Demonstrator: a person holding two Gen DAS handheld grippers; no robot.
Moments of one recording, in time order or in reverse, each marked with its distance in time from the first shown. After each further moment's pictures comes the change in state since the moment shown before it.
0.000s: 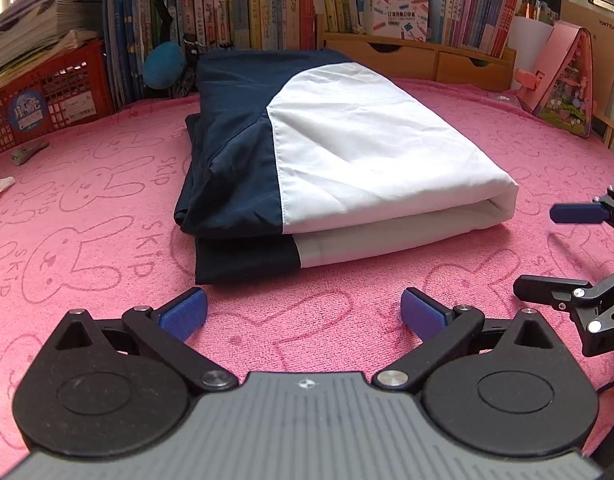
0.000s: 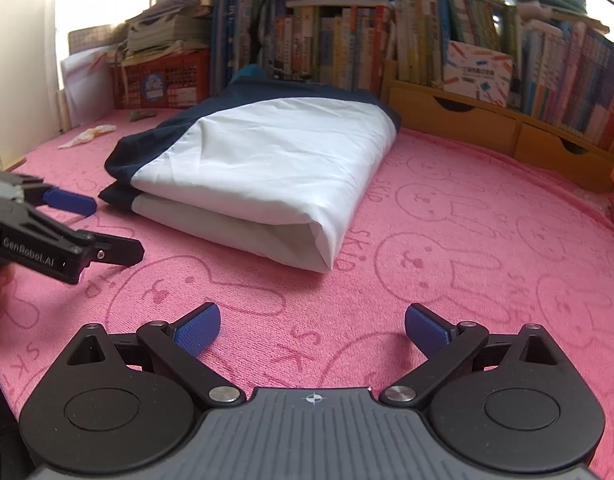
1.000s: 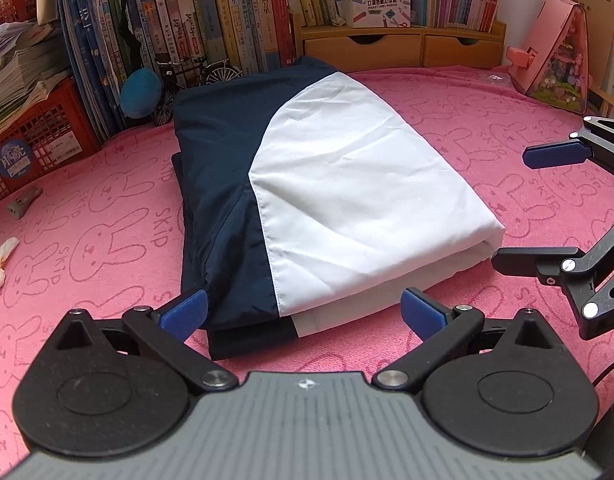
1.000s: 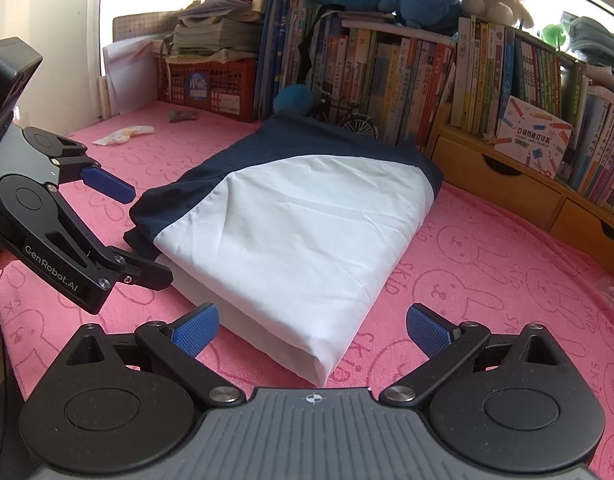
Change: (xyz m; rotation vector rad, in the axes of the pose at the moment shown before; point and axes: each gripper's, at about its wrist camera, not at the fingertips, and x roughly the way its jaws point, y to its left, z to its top) left arm -0.004 -0.017 0.052 0.110 0.096 0.034; right arm -0.002 -0.010 0.084 -0.116 0.047 0.093
